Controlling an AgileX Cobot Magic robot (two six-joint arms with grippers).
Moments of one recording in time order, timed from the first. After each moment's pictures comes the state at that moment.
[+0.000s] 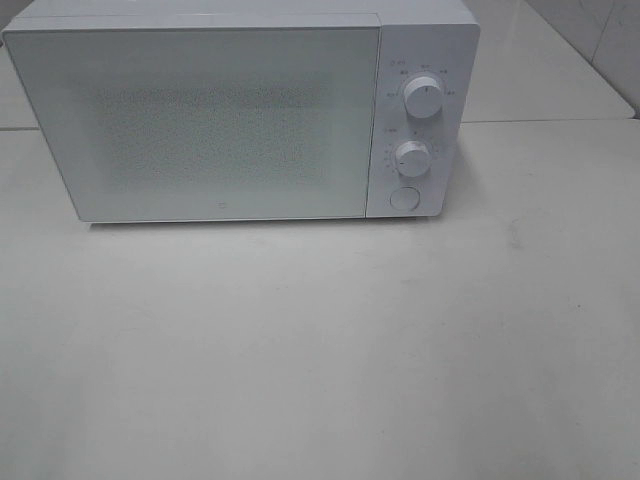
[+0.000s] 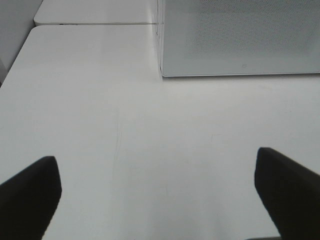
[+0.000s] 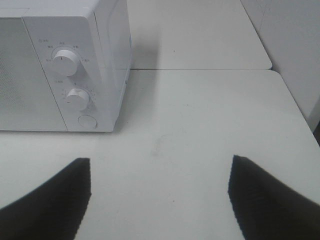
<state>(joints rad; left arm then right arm) 0.01 0.00 -0.52 -0.09 1.07 0.05 0.09 0.34 -0.51 -0.06 0.56 0.09</state>
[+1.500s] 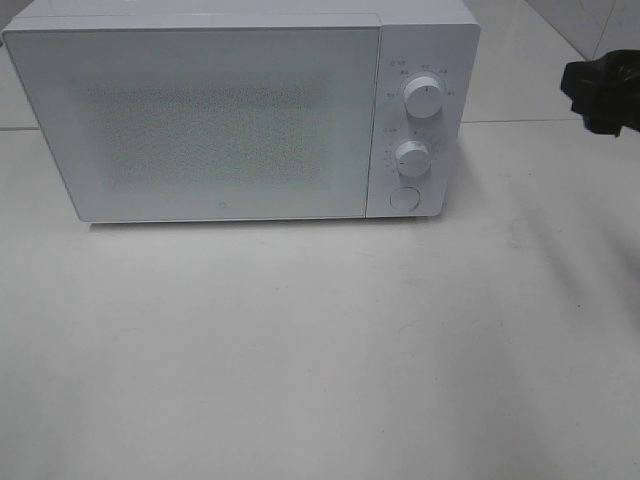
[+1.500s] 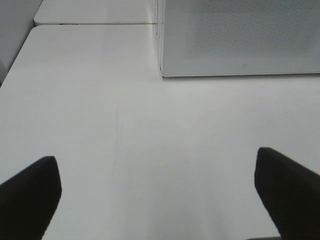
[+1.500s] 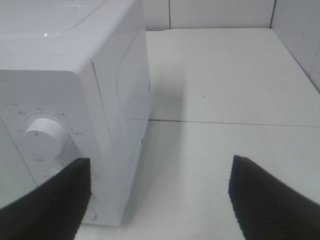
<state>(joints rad) 0.01 0.00 -0.52 -0.09 1.07 0.05 0.10 1.16 -0.49 -0.06 -0.40 0.09</state>
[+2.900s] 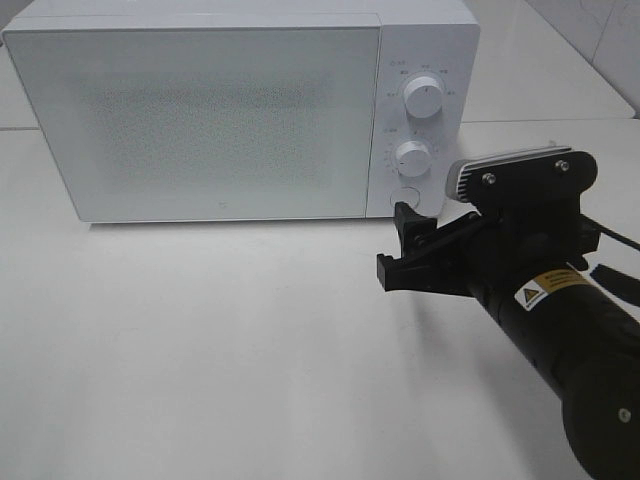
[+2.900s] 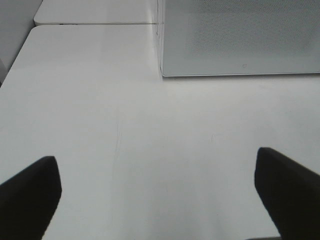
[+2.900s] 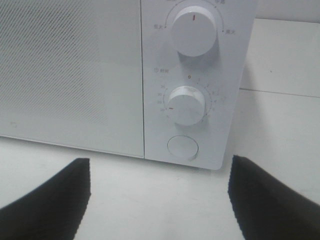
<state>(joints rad) 0.01 0.00 -0.52 -0.09 1.07 0.05 0.91 1.68 -0.33 0.81 -1.21 -0.30</state>
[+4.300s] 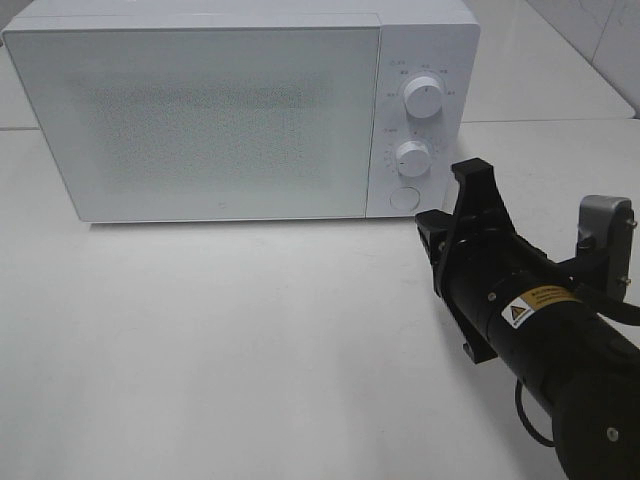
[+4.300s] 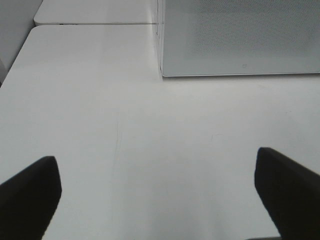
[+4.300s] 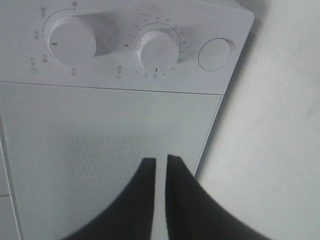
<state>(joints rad) 0.01 0.00 -0.52 -0.09 1.07 0.05 0.95 1.71 -0.33 0.84 -1.21 1.19</state>
